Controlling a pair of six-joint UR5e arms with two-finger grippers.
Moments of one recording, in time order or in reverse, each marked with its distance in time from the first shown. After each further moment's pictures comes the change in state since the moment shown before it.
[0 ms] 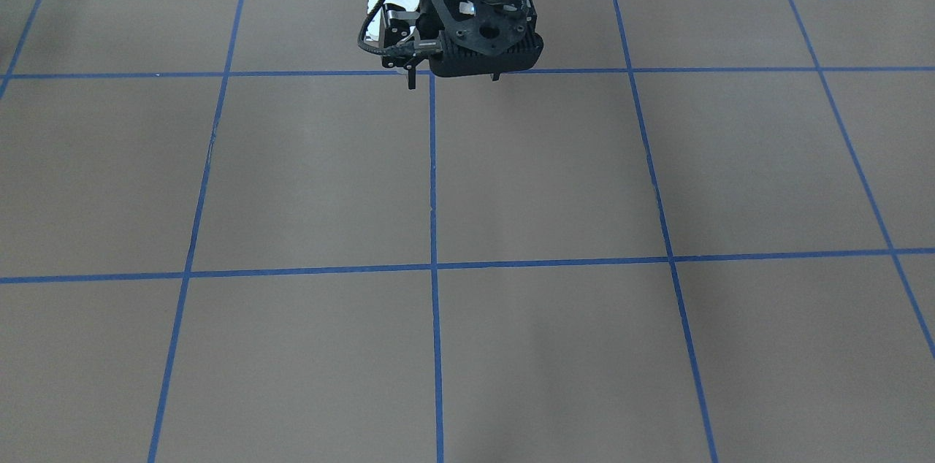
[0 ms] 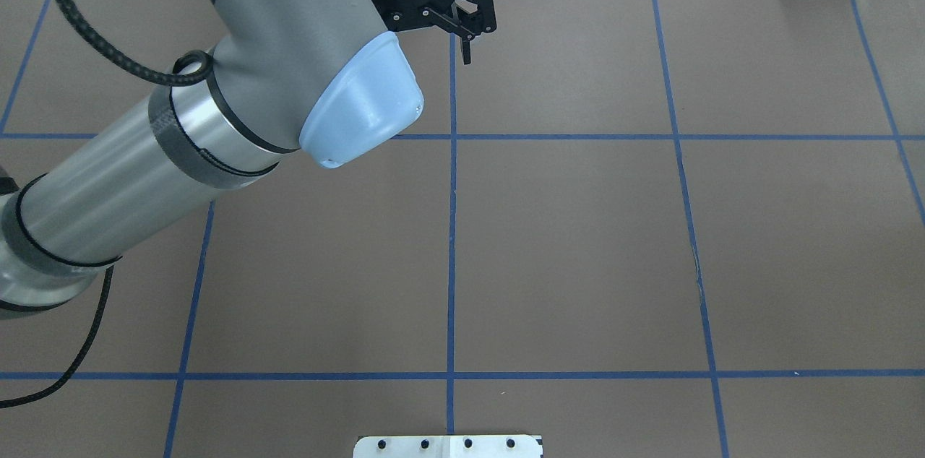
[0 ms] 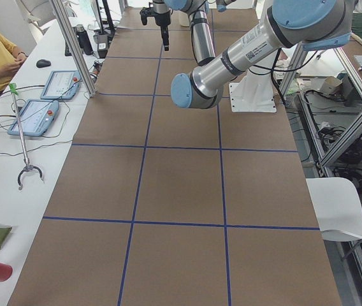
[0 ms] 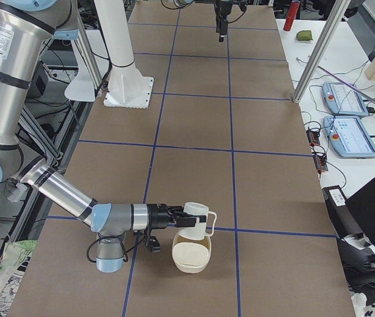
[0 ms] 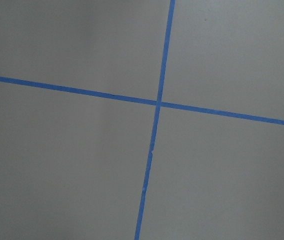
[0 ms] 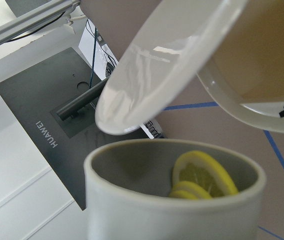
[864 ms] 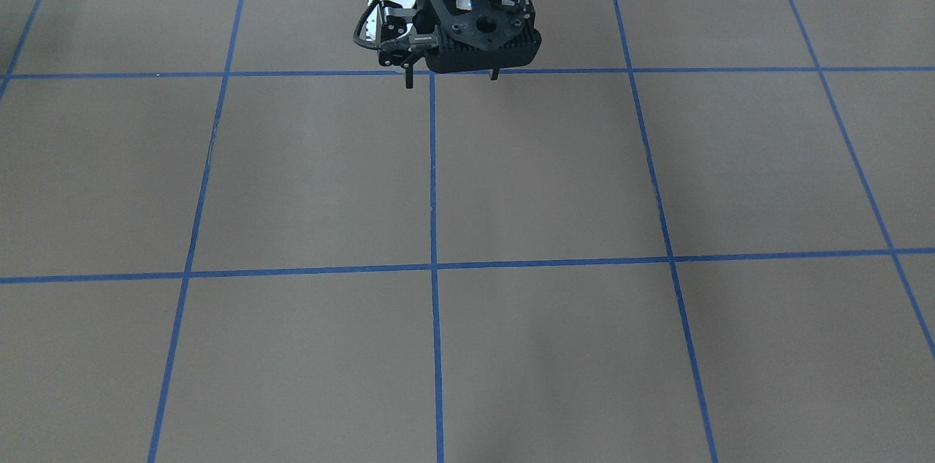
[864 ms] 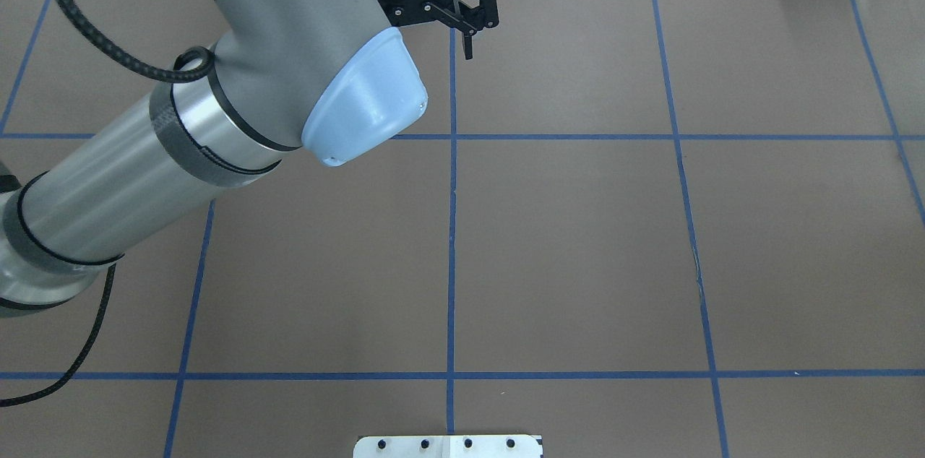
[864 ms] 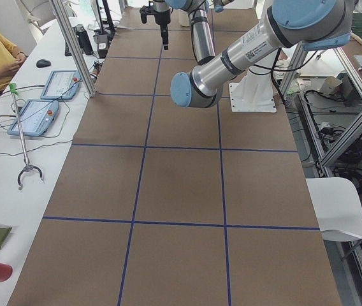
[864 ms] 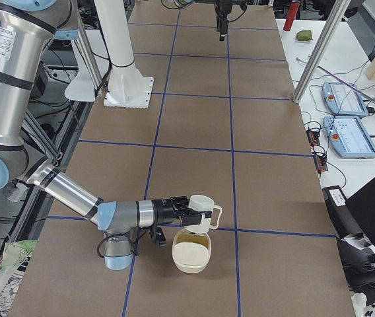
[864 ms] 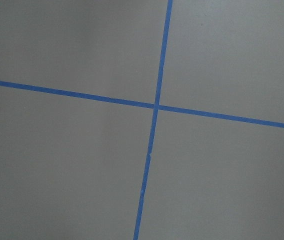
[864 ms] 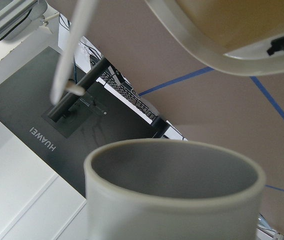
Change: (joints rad) left arm -0.001 -0.009 0.001 0.003 0.016 0.000; right arm 0.002 0.029 0.006 0.027 0.012 0.181
